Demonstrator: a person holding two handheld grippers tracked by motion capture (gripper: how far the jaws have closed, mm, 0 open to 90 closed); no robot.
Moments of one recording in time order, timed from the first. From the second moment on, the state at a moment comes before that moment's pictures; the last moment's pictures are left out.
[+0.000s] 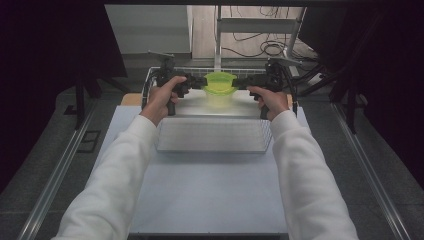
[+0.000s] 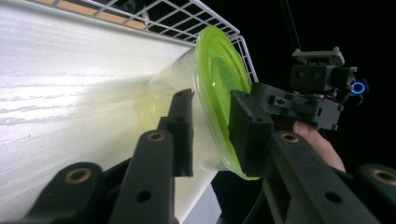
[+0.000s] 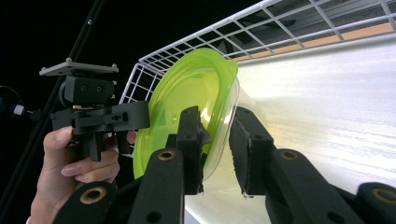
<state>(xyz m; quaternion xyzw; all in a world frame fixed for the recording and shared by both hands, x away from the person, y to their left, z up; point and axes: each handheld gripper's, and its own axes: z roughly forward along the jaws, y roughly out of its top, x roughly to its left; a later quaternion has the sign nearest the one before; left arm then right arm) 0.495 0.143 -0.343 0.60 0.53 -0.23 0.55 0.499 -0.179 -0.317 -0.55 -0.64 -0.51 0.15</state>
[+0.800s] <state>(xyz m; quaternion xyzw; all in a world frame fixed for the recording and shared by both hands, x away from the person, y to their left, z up) 0.432 0.158 -0.315 0.66 0.47 -0.08 0.58 0.450 -0.200 -0.291 -0.45 -0.71 -0.55 0.02</state>
